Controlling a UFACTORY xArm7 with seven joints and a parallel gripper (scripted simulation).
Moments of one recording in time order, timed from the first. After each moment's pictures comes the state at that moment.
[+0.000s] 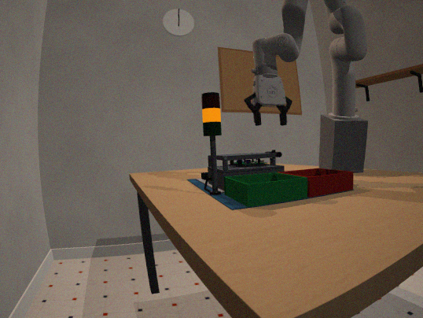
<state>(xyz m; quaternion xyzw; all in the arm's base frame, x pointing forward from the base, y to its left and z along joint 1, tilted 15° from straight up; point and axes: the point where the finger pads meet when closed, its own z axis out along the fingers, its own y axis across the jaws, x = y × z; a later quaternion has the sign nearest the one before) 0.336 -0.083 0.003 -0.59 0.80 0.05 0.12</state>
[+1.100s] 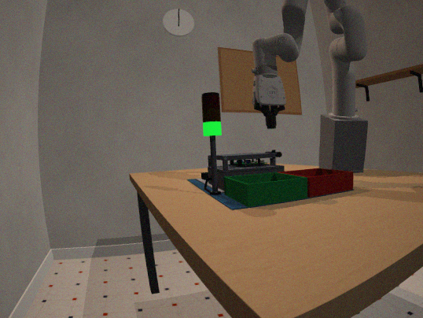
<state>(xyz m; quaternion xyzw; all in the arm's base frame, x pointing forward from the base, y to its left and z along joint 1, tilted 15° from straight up) 0.336 -0.083 0.003 -0.59 0.80 0.05 0.12</state>
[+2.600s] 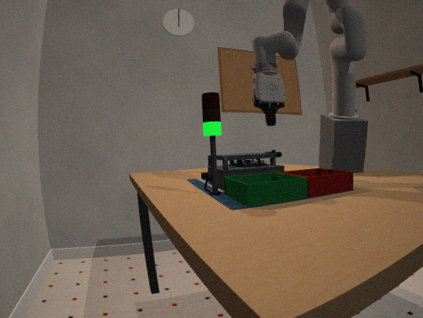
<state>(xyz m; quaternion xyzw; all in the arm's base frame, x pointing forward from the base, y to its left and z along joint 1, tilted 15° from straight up) 0.335 -0.086 0.012 -0.59 0.80 0.05 0.12</state>
